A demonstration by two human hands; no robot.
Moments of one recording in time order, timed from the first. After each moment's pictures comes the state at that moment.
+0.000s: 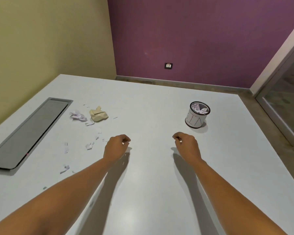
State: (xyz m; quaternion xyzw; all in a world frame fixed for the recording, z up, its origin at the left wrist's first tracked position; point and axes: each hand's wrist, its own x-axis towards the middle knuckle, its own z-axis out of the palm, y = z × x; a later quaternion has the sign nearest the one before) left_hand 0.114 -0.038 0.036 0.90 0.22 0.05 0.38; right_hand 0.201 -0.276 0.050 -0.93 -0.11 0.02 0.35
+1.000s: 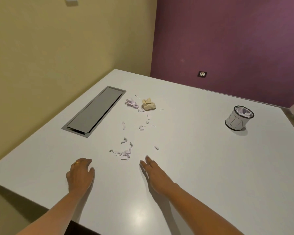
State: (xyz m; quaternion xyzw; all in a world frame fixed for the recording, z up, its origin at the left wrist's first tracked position) left_hand -0.179 0.091 -0.007 0.84 0.47 0.11 0.23; right_hand -0.033 -0.125 0.010 -0.86 -0.40 0.25 0.18
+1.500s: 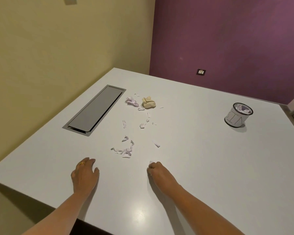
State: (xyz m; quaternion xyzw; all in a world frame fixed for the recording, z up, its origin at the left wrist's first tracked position) left_hand -0.182 0.082 -0.009 0.86 0.46 0.09 0.22; right_hand -0.038 -0.130 0.014 -0.89 -0.39 0.21 0.14
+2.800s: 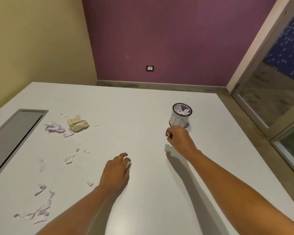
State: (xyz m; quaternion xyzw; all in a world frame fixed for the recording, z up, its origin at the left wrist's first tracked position) left_hand 0.097 -0.084 -0.002 0.98 0.03 0.04 0.19; right_hand 0.228 -0.293 0.086 -0.94 -0.20 -0.02 0.26
